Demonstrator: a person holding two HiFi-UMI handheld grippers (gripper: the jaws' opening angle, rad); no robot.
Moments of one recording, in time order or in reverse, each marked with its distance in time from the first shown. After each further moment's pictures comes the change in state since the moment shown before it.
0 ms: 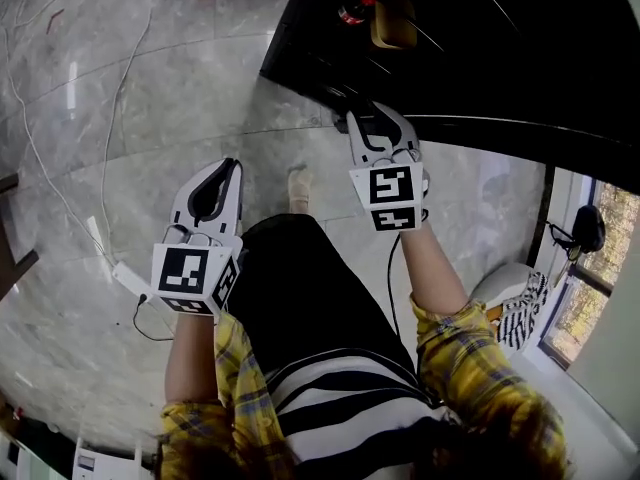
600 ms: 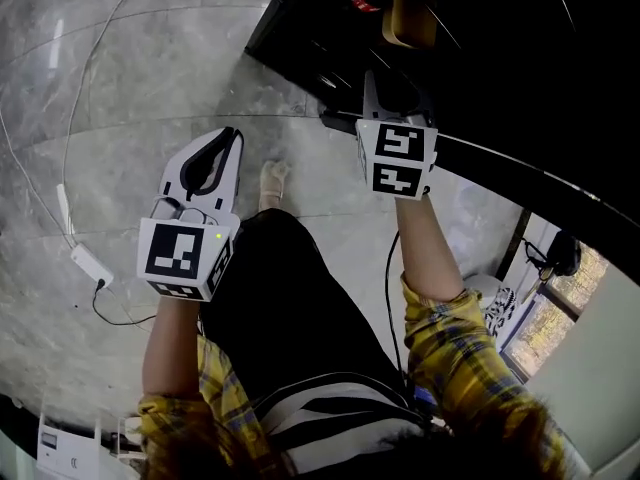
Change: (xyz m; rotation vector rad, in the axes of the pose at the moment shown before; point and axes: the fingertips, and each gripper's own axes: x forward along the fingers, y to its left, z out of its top) left arm 0.091 0.005 -0.033 -0.018 -0.004 0.022; right arm 0.096 -0.071 -0.028 -0.001 0.037 -0.113
